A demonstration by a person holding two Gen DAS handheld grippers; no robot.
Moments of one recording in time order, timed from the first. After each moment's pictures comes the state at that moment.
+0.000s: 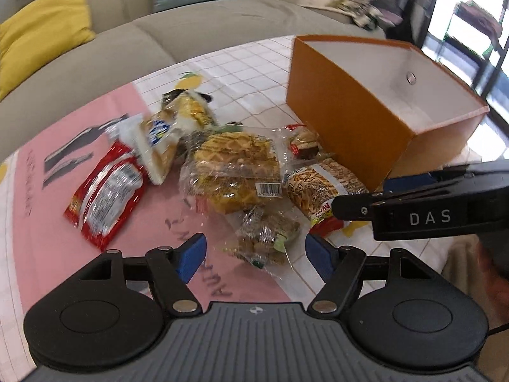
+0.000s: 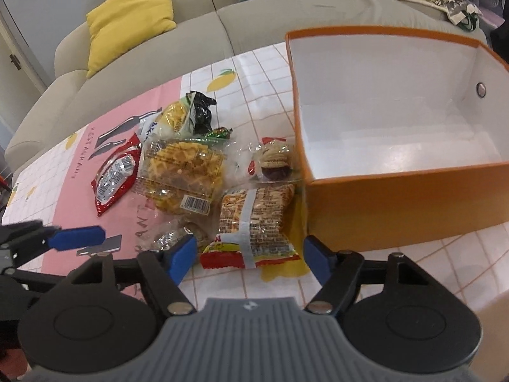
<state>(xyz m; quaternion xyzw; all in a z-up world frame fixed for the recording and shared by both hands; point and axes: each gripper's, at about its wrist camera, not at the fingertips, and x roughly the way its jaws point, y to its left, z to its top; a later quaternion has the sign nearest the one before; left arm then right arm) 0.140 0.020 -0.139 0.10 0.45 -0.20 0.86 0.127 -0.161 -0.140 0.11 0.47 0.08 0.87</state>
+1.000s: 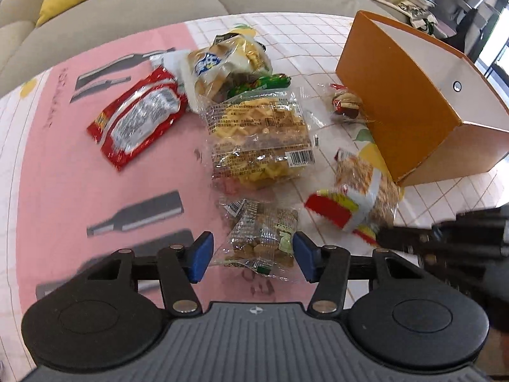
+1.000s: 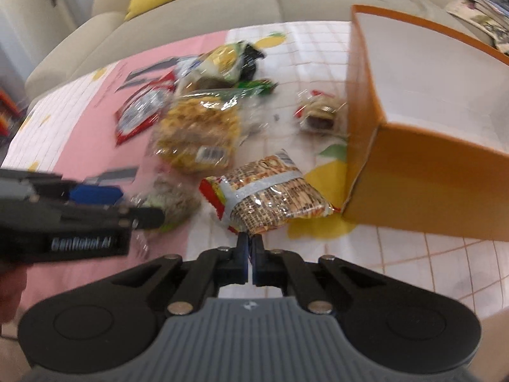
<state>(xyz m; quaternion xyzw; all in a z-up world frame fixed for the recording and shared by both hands) 0.119 0.048 -0.156 0.01 0.52 -0.10 0.85 0.103 -0.132 -0.155 0.01 0.50 0.17 0.85</state>
